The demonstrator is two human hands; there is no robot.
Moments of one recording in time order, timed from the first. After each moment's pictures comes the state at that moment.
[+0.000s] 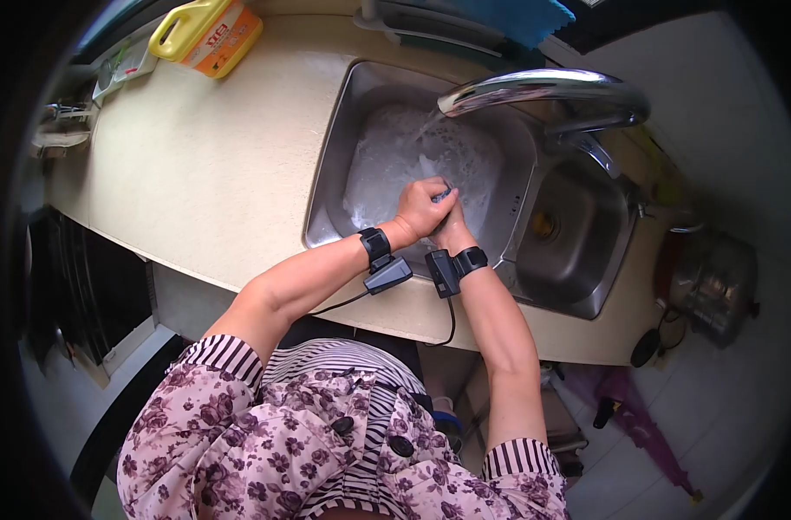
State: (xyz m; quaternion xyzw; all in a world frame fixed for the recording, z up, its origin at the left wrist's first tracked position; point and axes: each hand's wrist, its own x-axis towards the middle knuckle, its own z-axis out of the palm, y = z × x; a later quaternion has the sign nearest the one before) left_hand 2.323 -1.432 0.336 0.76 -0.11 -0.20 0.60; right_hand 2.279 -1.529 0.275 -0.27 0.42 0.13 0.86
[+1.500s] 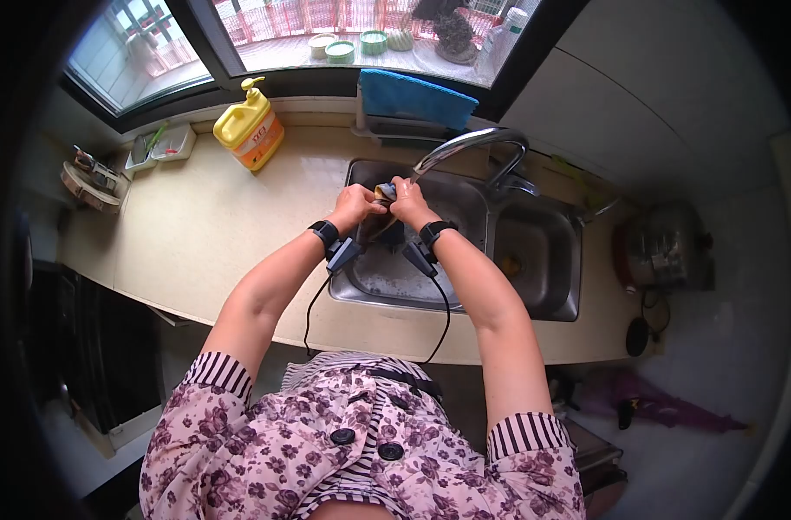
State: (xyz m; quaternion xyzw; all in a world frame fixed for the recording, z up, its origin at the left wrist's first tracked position) left_hand 2.462 -1.374 0.347 0.86 -0.21 -0.21 0.42; right_hand 2.418 -1.523 0.369 -0.96 0.08 0.04 0.27
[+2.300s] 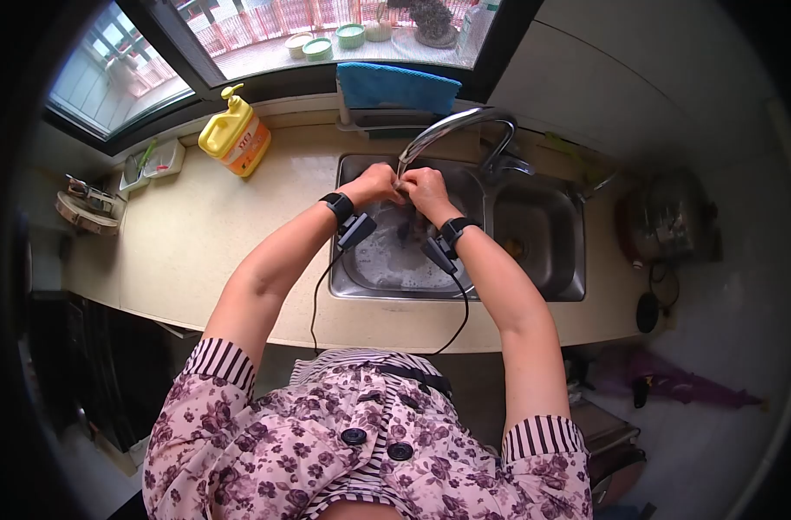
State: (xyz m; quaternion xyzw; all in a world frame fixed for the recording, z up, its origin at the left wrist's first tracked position) left_hand 2.493 -1.433 0.367 0.84 -0.38 -0.29 0.25; right_hand 2.400 -1.559 0.384 -0.93 0.06 -0.05 0.36
